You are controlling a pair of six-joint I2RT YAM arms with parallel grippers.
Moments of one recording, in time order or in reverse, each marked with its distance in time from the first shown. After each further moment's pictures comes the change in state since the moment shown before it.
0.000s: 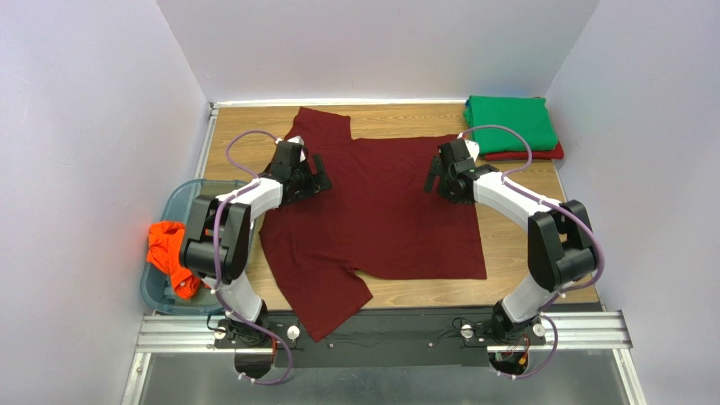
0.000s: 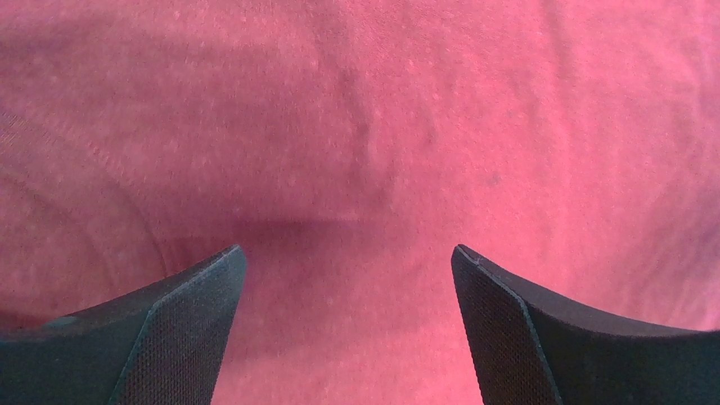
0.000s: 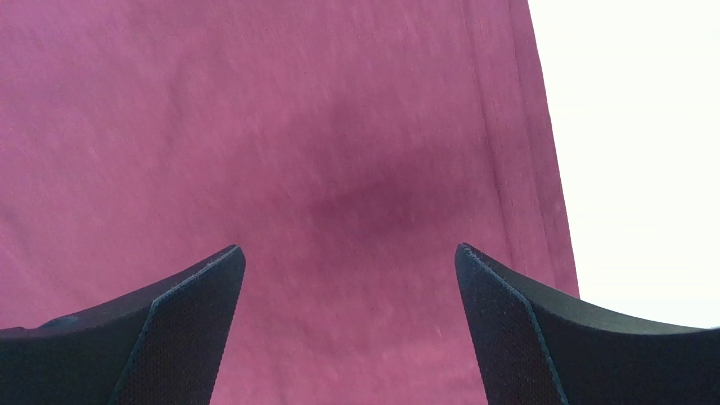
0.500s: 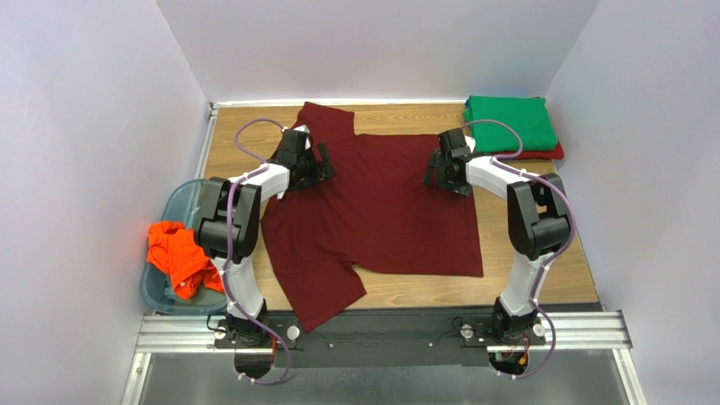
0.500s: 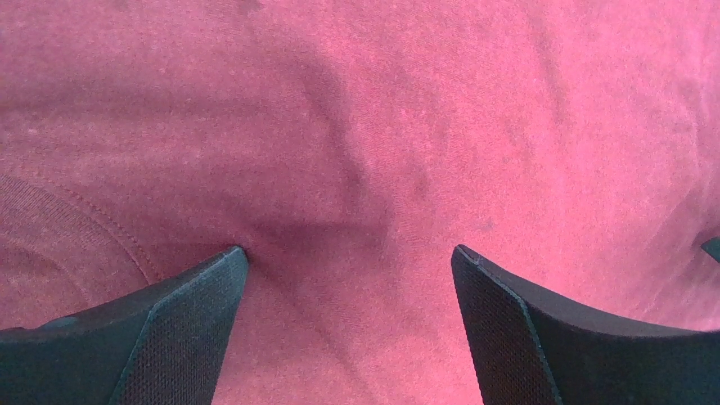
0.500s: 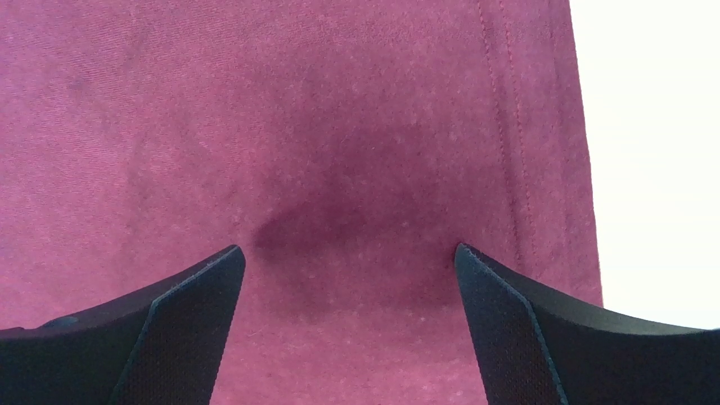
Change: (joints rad) left arm 0.012 0.184 0.183 0.002 0.008 0.023; right arm -0.084 0.258 0.175 0.021 -0.077 -0.029
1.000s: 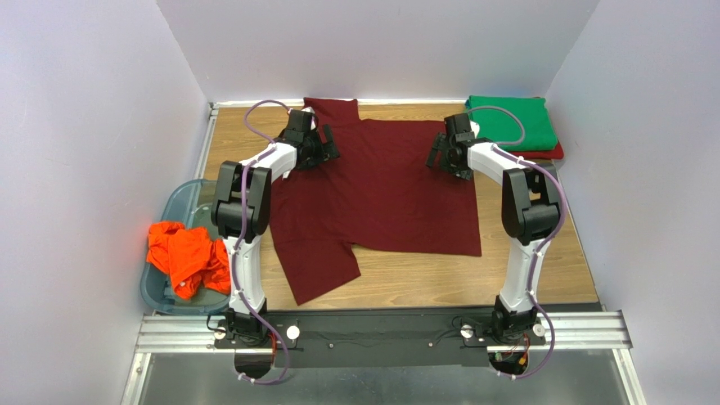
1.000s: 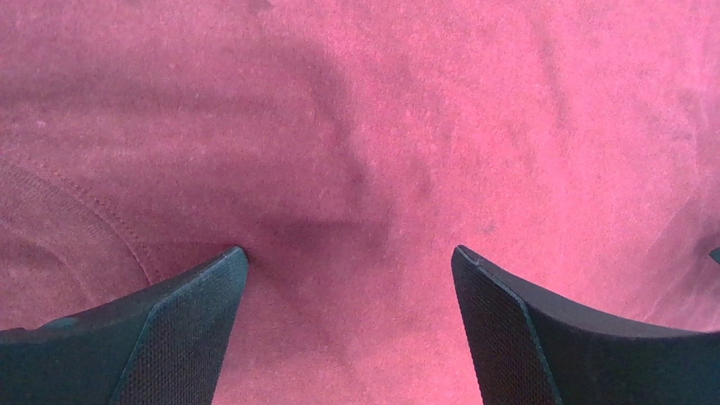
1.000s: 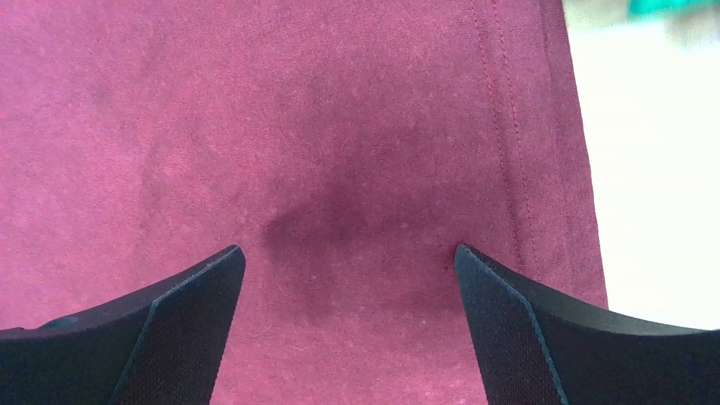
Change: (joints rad) left arm 0.013 0.225 0.335 -0.096 0.007 0.010; right arm -0.068 0.148 0.197 0.013 -0.039 -0.014
